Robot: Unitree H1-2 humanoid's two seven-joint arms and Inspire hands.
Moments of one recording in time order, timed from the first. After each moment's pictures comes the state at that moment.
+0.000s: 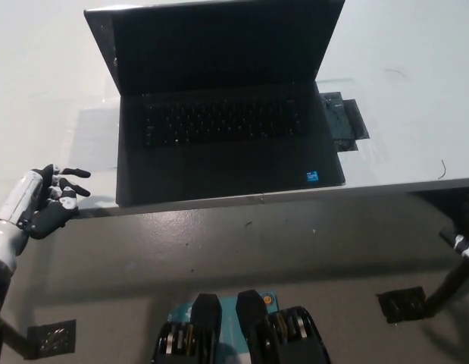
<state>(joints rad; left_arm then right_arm) -0.30 0.42 0.04 -0.13 0.07 0.39 -0.11 -0.11 -0.22 -0.26 -0.19 0.30 0.29 0.05</state>
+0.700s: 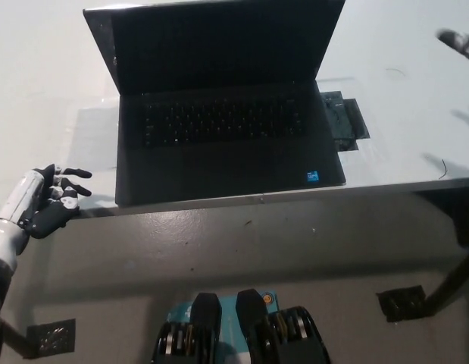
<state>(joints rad) -0.30 0.42 0.04 -0.13 0.07 0.40 -0.11 -0.76 -0.39 -0.08 -0.07 0.19 0.42 0.06</state>
